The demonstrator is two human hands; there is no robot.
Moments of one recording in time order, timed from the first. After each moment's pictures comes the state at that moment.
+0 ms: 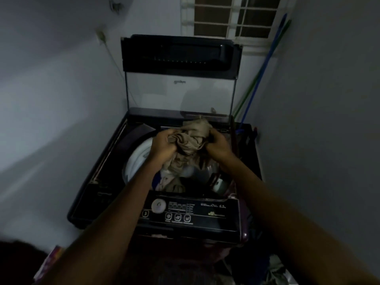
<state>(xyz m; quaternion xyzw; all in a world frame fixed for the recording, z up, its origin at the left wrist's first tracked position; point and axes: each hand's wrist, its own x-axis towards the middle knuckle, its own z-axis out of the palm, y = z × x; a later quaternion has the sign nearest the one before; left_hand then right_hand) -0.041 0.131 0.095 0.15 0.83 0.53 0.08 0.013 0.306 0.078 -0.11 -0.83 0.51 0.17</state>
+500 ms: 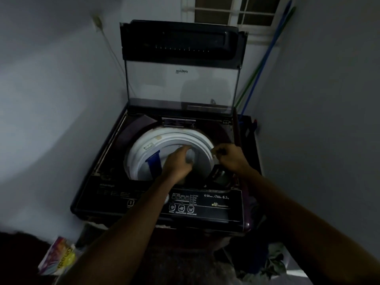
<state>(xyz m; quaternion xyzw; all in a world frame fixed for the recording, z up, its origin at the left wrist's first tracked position) -0.008 0.141 0.022 0.20 0.90 0.36 0.13 0.061 0.326 0.054 -0.16 -0.91 0.37 0.04</state>
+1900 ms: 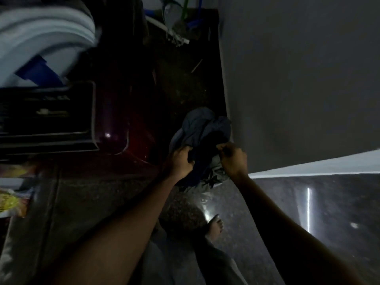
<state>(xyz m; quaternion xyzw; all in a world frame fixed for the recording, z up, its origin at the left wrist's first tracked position) 0.266 0.358 -0.255 0.25 0.89 0.22 0.31 0.366 0.508 -0.225 -0.41 -0.80 0.44 0.00</state>
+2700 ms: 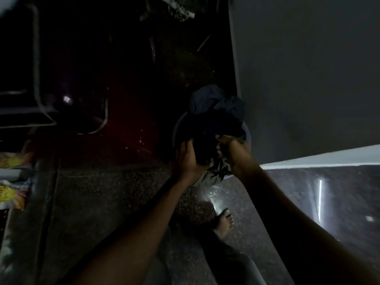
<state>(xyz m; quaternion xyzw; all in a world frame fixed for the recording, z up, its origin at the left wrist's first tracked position) 0.300 0.351 -0.339 0.17 0.90 0.29 0.26 0.349 0.490 -0.301 -0.52 -0.43 0.74 0.04</state>
